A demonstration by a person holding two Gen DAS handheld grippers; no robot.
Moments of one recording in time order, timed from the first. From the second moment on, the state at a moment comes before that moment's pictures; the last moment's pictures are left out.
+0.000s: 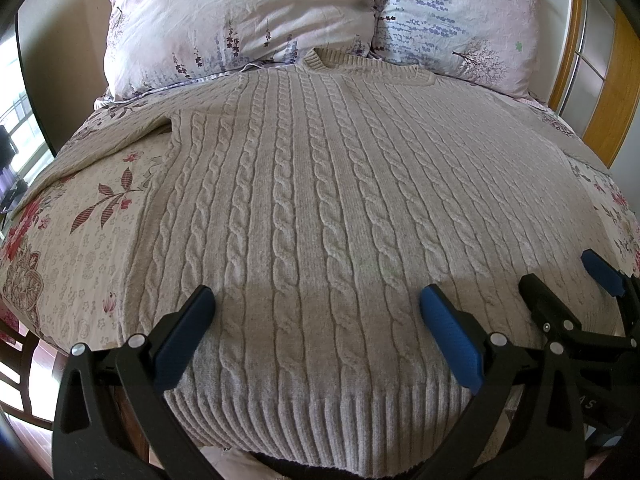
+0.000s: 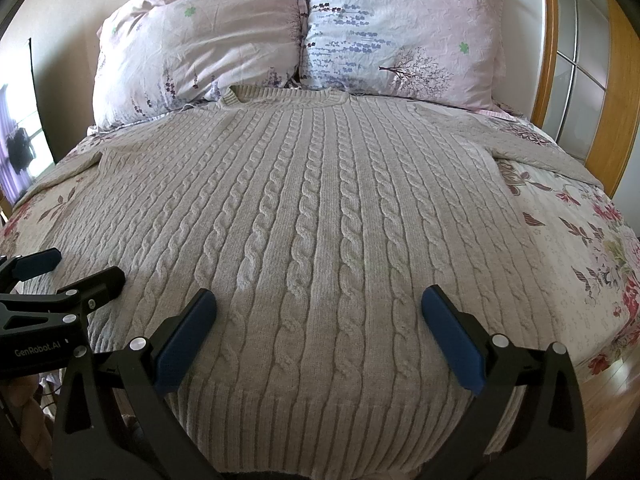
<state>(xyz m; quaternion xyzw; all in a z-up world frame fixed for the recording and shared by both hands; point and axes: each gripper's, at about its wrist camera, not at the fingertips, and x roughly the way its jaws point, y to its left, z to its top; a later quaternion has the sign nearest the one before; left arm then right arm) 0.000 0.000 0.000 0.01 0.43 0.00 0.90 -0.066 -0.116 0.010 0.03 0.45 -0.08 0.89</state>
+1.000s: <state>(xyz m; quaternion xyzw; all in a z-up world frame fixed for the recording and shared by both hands) 0.121 0.031 0.064 0.06 0.39 0.00 0.92 0.024 -0.439 0.033 0.40 0.41 -0.25 0.78</state>
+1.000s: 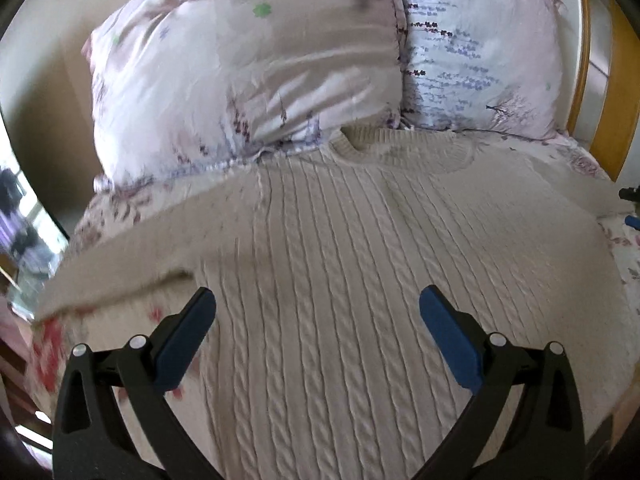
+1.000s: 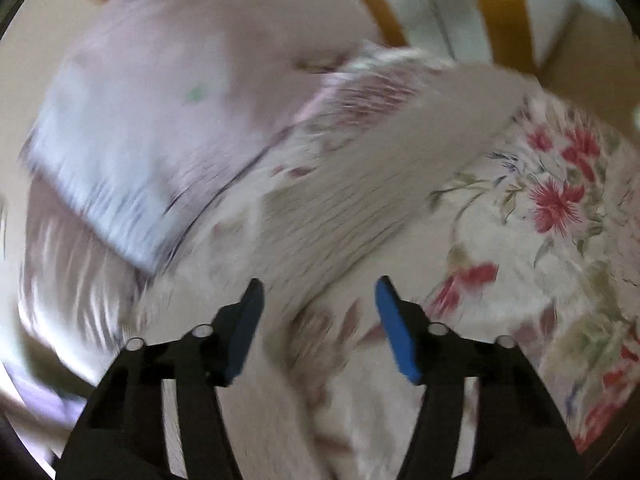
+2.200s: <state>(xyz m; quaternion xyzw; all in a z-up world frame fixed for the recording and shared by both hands) 0.197 0.064 0.015 -0.11 0.41 -0.10 0.90 0.114 -0.368 0.063 0.30 0.39 -0.19 0.85</state>
